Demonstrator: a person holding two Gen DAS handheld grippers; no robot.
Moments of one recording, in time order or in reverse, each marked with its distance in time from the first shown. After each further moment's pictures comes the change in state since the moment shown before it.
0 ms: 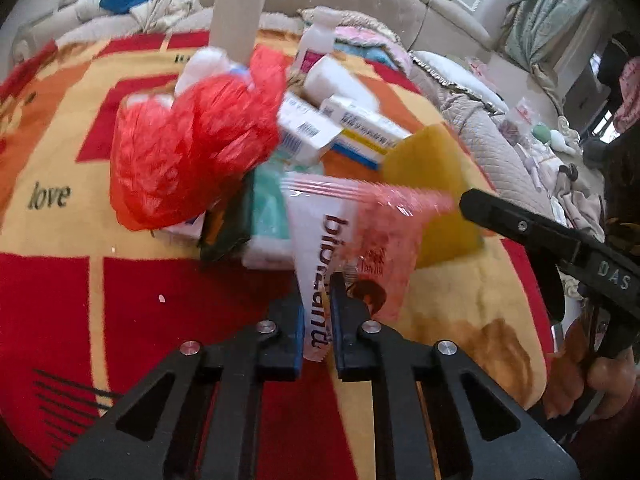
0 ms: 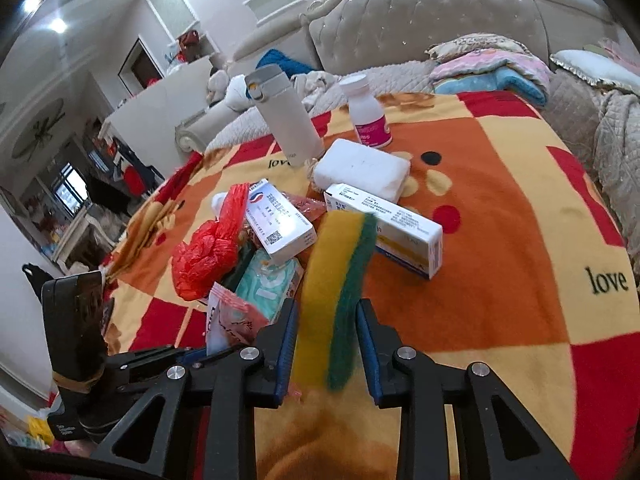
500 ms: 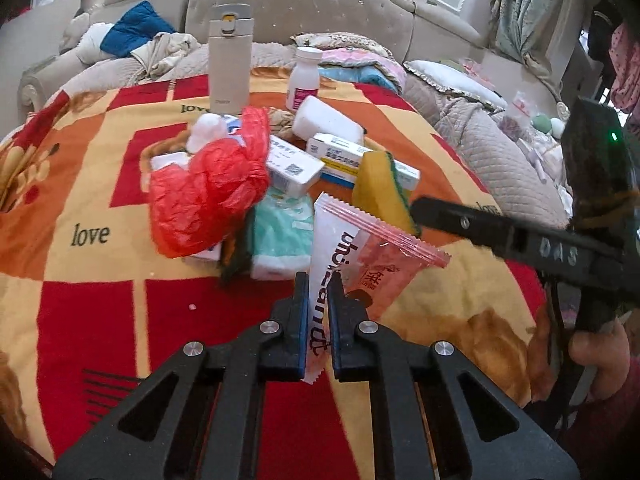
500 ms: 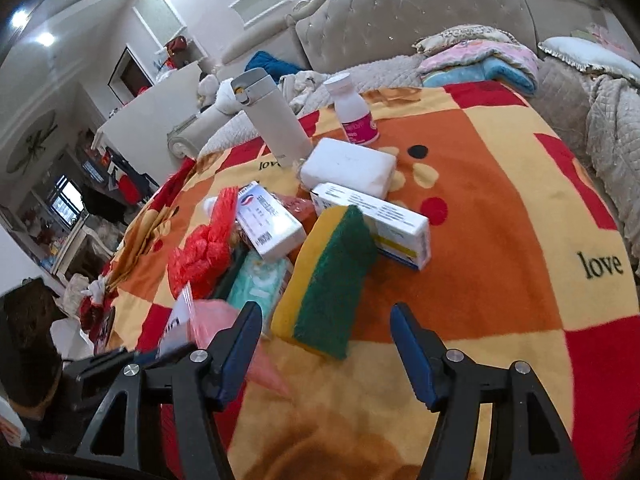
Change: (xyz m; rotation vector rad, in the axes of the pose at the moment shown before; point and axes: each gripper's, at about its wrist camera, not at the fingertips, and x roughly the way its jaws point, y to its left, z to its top) left arm -0.037 -0.018 -0.005 0.084 -0.068 0.087; right arm 0.010 -0.003 0.007 0.052 0.016 -0.007
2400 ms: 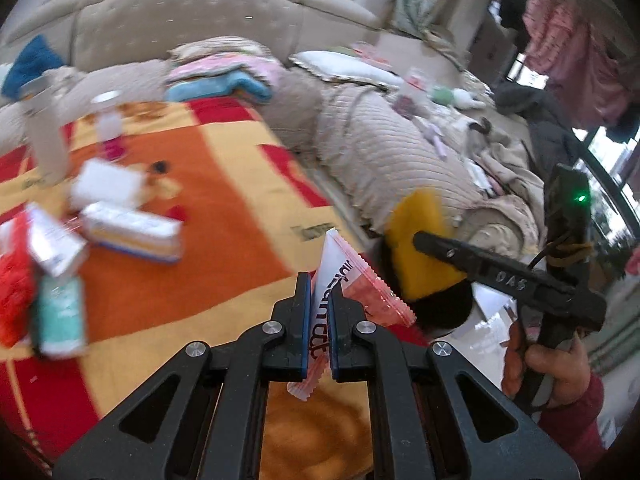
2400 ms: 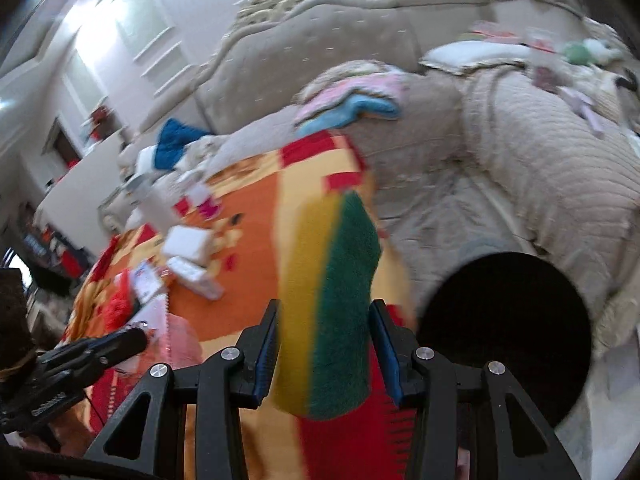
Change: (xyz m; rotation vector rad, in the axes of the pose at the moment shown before) left arm 0.019 -0.194 0.048 0.188 0.024 -0.320; right arm -0.177 -0.165 -0.031 0.218 -0.173 -0.287
